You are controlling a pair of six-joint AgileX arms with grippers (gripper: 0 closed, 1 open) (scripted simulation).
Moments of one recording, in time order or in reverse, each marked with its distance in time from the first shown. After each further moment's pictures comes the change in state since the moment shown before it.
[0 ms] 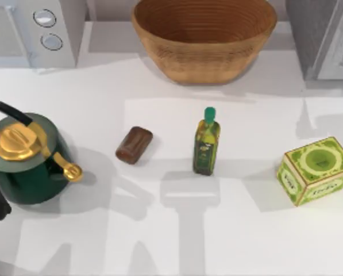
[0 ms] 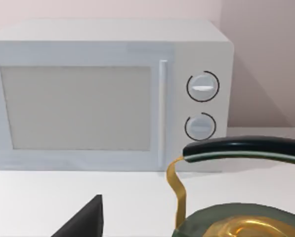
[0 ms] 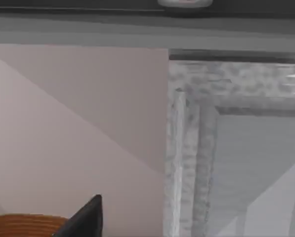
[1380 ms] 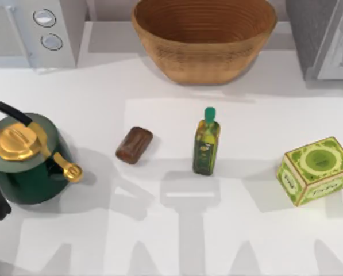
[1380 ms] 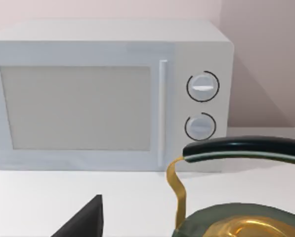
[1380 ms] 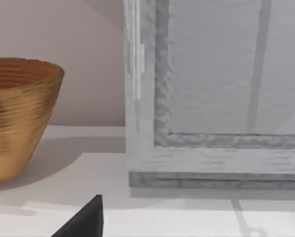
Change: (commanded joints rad) left arm 0.000 0.000 0.000 0.000 0.000 0.000; right arm 0.006 -0.717 -1.032 0.329 -0.016 -0.007
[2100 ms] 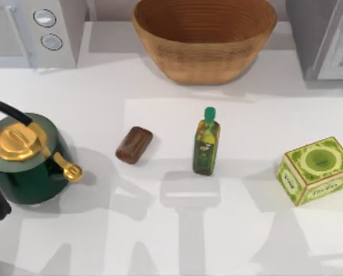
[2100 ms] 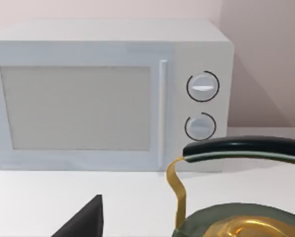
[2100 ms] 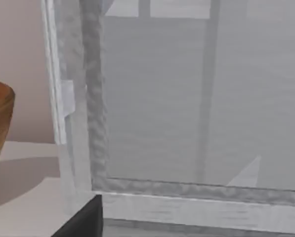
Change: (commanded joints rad) left arm 0.000 0.000 0.000 0.000 0.000 0.000; right arm -0.566 1.005 0.227 0.769 -0.644 -0.002
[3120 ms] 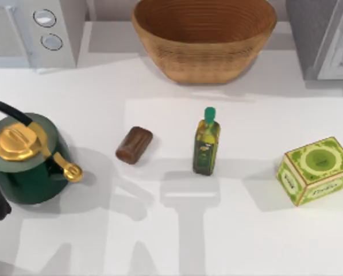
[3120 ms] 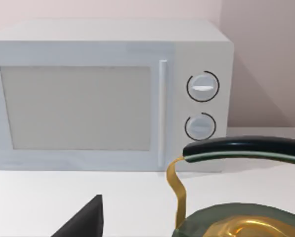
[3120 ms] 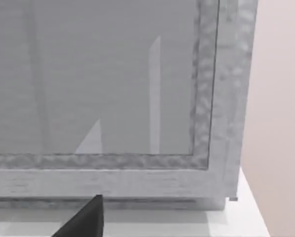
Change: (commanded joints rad) left arm 0.000 0.000 0.000 0.000 0.000 0.000; right arm -0.435 0.510 0.159 0.366 -0.339 0.031
